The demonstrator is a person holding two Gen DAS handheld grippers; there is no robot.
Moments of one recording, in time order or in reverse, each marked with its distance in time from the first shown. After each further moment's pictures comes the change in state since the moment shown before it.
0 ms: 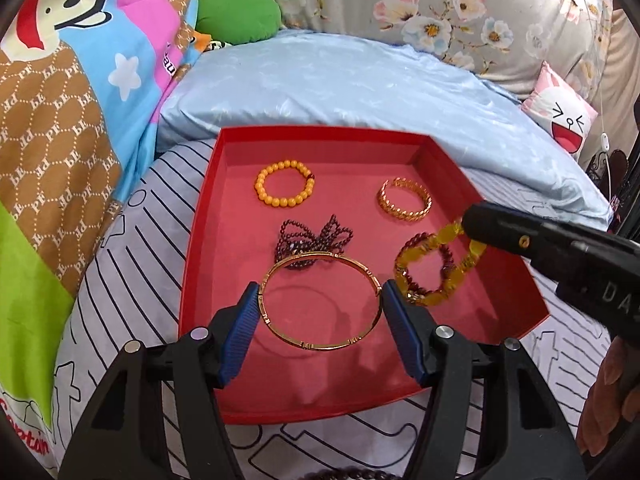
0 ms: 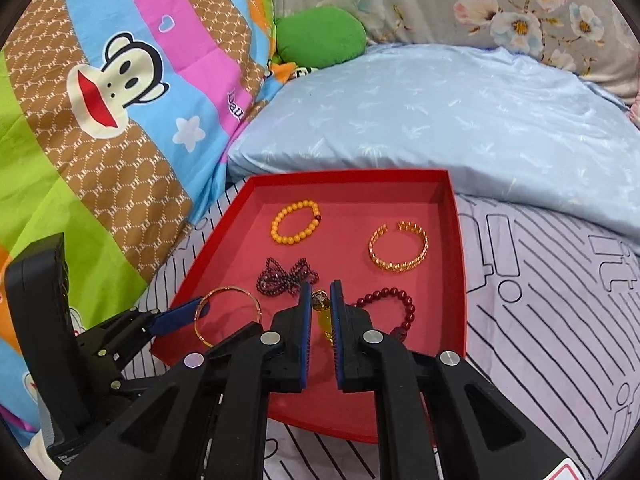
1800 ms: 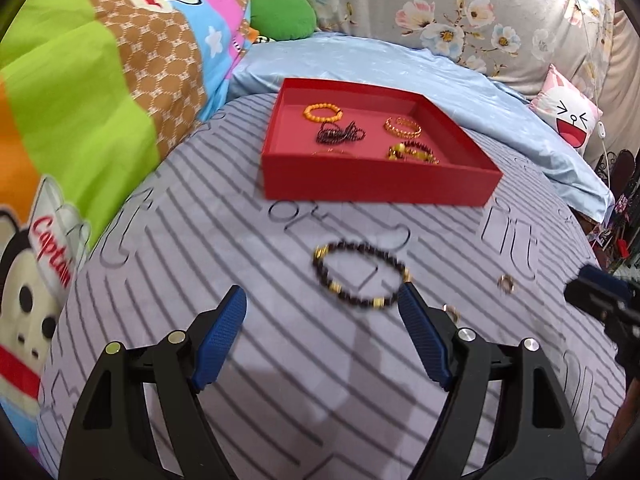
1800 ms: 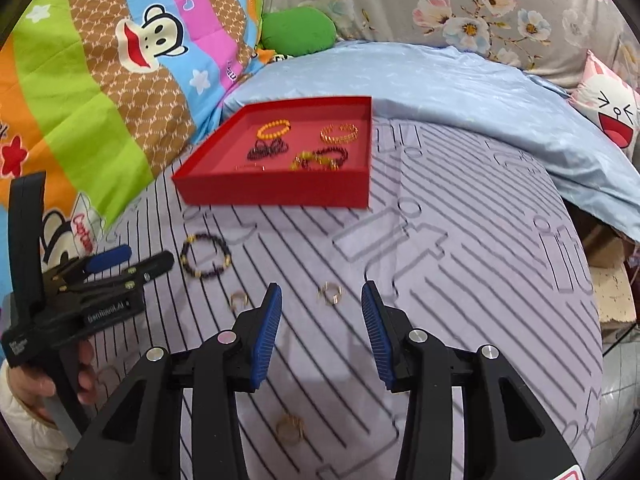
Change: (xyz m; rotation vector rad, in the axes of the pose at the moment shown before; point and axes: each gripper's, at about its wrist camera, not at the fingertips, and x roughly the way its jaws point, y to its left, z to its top) left arm -0.109 -0.003 -0.143 -0.072 -0.039 0.099; right arm -0.137 0.003 -0.178 -0.024 -0.013 -0.154
